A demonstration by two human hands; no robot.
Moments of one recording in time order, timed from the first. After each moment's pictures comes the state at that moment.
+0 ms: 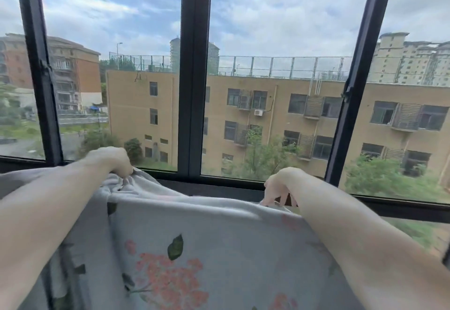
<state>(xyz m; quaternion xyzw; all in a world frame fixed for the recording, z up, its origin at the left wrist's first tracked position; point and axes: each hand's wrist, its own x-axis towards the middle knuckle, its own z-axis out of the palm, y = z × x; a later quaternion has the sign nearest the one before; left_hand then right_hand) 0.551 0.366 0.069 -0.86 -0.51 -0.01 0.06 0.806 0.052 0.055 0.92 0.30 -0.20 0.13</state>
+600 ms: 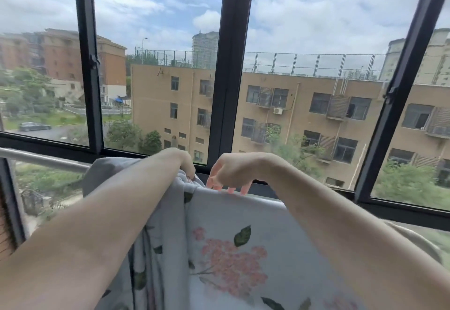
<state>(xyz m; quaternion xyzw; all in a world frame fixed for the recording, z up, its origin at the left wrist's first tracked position) 0.570 0.345 0.051 -0.90 -0.40 0.10 -0.13 0.604 0.138 0.100 0.82 0.53 -0.20 -0.07</state>
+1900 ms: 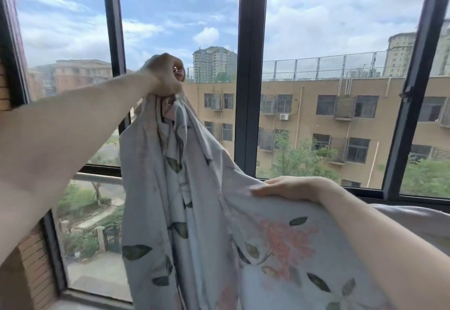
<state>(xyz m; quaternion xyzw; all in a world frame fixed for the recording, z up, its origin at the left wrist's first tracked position) 0.405 0.405 0.257 -0.90 -0.25 -0.35 -0.01 0.585 0.118 0.069 0.80 0.44 -0.32 -0.24</state>
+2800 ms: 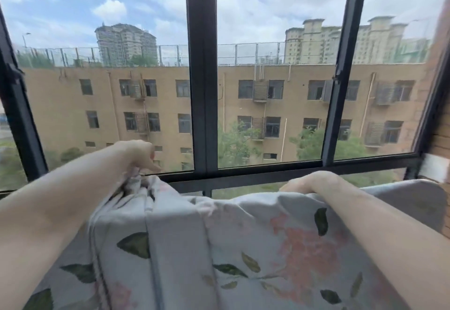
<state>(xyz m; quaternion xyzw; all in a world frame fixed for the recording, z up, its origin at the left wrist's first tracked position) 0.546 0.595 0.070 -0.98 -0.19 0.03 0.10 0.608 0.163 0.042 0.93 0.24 -0.25 0.09</state>
